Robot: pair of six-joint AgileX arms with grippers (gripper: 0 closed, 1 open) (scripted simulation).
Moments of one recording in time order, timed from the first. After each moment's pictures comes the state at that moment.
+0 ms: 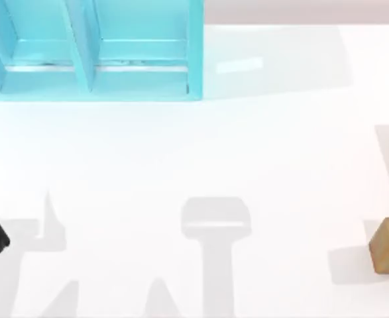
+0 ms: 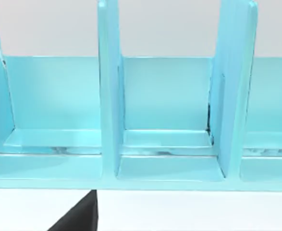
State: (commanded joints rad) left arm 0.00 0.00 0.00 0.00 0.00 0.00; right arm -0.65 1.58 0.94 -0.87 0.03 -0.64
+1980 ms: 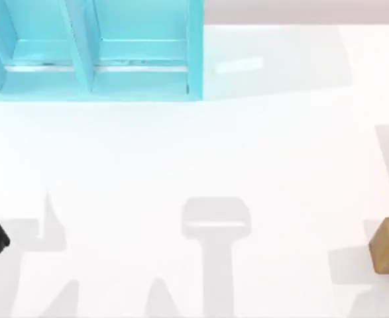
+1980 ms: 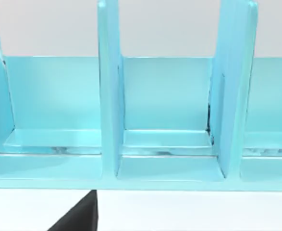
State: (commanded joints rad) left arm 0.00 0.00 0.00 0.00 0.00 0.00; right arm -0.63 1.53 1.27 -1.21 0.03 -0.68
